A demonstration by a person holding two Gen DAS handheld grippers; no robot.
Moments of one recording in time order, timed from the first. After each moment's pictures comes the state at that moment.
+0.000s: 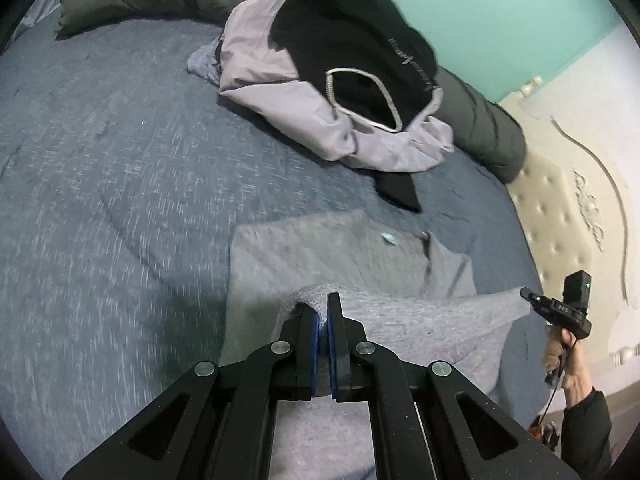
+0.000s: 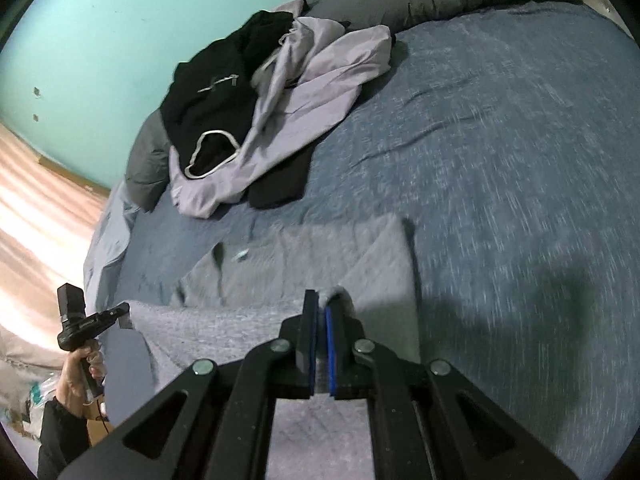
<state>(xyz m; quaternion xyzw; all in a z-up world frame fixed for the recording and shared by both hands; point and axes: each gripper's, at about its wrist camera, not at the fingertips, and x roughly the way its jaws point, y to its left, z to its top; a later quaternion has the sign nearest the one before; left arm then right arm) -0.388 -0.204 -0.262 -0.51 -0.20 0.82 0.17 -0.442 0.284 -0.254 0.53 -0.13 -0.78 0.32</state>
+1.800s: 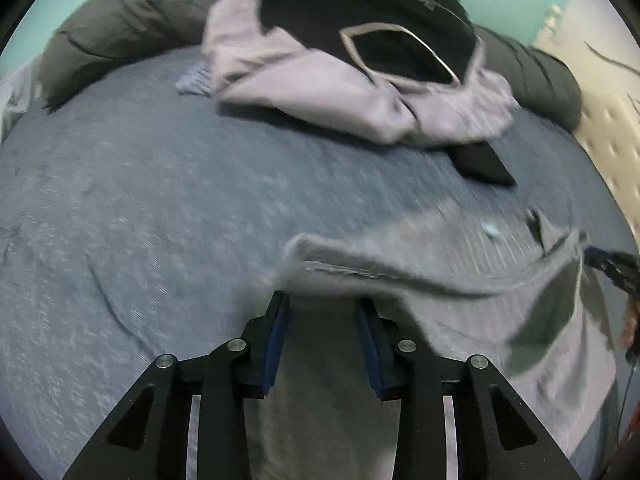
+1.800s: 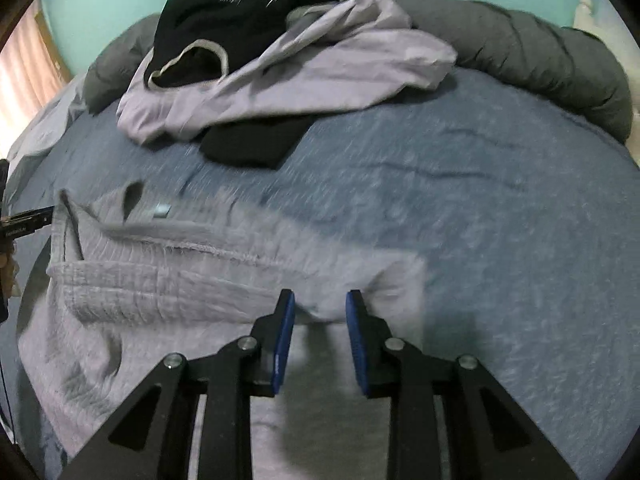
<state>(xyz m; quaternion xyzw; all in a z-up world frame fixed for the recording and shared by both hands) -0.441 -0.167 -0.324 -0.48 -0.03 0.87 0.08 -0.453 0.196 -0.302 0.46 0.11 -0.83 0.29</state>
